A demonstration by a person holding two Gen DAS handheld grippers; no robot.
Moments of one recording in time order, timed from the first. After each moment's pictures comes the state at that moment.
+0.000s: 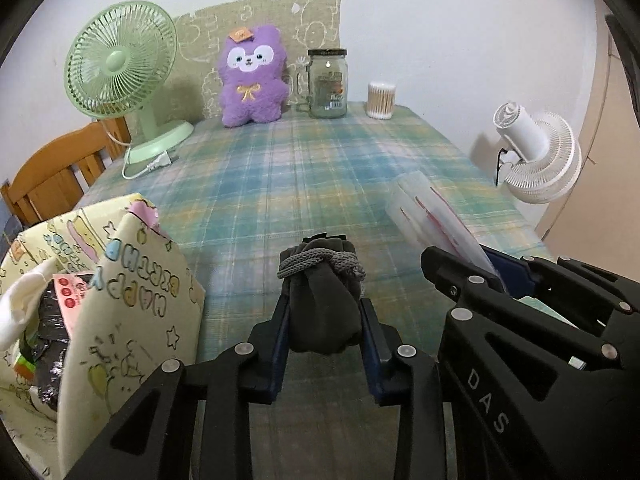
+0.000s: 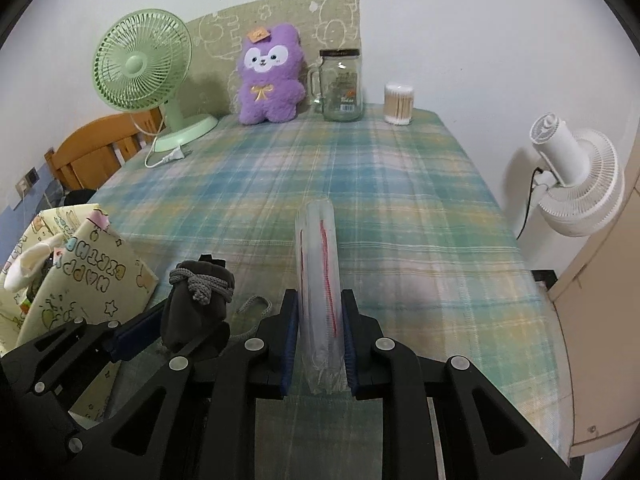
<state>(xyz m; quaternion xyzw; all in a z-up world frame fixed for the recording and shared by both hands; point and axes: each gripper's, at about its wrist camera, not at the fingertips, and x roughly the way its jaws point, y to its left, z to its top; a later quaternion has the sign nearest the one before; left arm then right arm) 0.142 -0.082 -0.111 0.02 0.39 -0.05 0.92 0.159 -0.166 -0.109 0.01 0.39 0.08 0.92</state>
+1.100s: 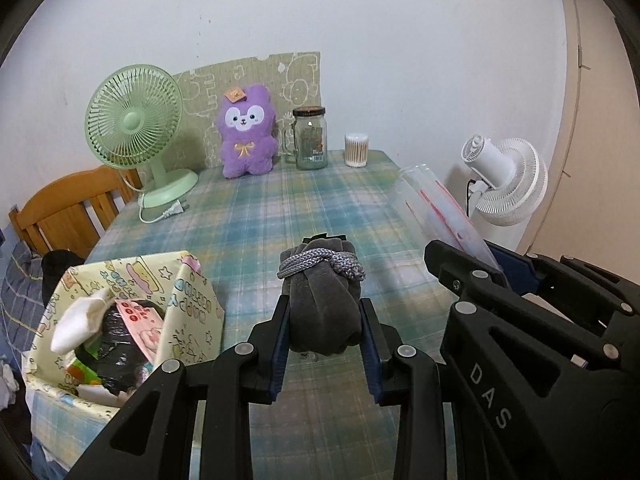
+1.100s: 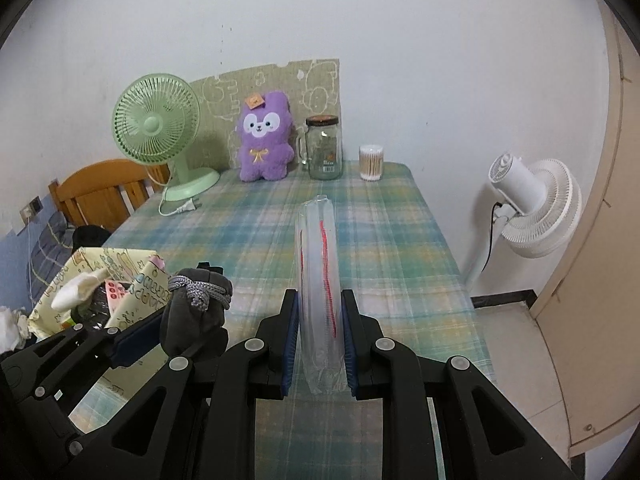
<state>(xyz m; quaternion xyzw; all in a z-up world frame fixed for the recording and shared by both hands) 0.084 -0.095 -0.043 0.03 0.34 -0.07 0.94 0.088 -0.181 -0.034 0.02 0.32 0.06 0.95</state>
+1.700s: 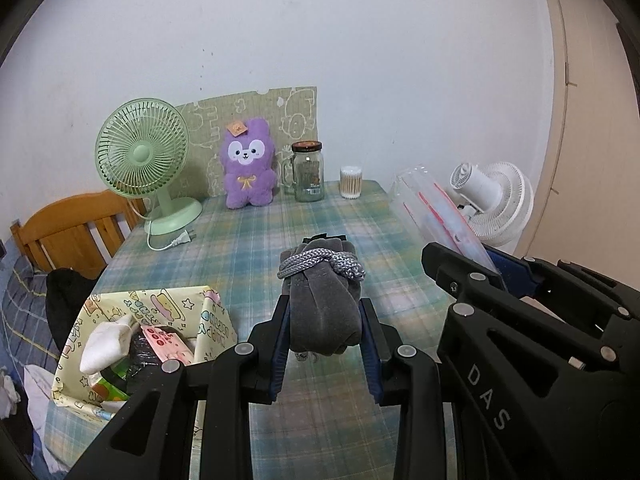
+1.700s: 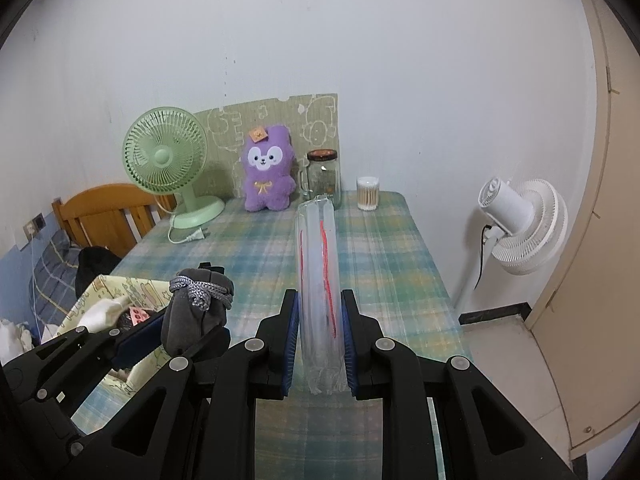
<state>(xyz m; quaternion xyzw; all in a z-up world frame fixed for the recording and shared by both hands) 0.064 -0.082 -0.006 0.03 0.30 -0.08 0.95 0.065 -0.174 0.007 0.02 0.28 0.05 0.96</state>
